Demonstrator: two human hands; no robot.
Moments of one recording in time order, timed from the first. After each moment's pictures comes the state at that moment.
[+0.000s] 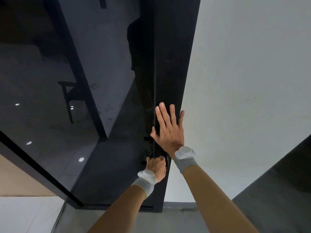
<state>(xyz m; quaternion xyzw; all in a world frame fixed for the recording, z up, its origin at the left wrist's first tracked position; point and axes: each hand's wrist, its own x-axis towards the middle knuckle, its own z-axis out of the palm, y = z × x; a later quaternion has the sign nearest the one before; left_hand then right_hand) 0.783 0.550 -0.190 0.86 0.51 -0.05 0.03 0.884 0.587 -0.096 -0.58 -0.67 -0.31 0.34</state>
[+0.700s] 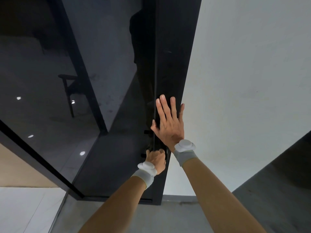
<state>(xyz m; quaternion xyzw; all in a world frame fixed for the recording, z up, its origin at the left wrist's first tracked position) 0.783 0.546 -0.182 0.85 0.52 -0.06 0.05 0.882 0.579 -0.092 -0.59 -0.68 -0.28 0.34</state>
